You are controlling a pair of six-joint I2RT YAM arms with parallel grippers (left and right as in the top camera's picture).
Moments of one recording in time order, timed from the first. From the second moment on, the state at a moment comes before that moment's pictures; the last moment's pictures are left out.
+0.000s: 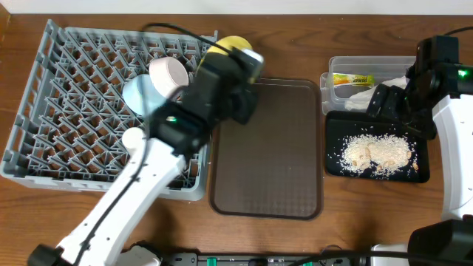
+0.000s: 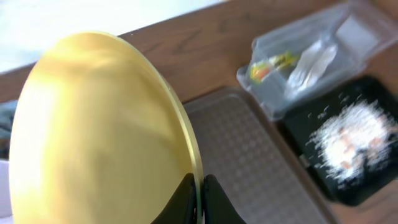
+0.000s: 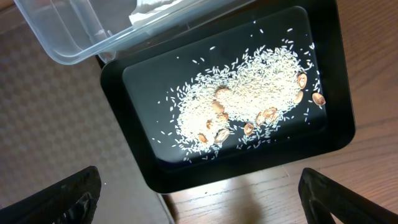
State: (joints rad) left arm -0.50 1.41 1.32 -0.56 0.13 -0.06; right arm -0.12 1.60 1.55 -1.32 0.01 0.33
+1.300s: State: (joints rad) left arm -0.09 1.59 1.32 -0.44 0.84 -0.37; right arm -0.12 1.60 1.55 -1.32 0.01 0.33
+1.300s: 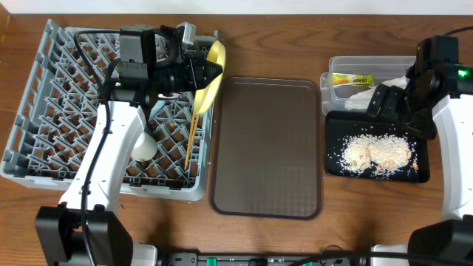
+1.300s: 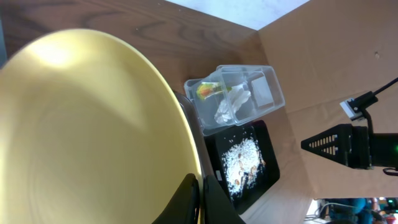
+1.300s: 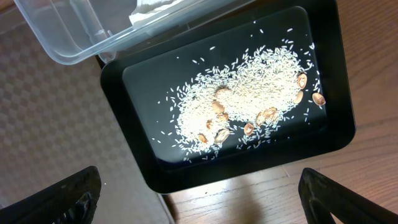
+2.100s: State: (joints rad) left arm -0.09 1.52 1.32 -0.55 0.39 -0.25; right arm -0.12 1.60 1.55 -1.30 0.01 0.33
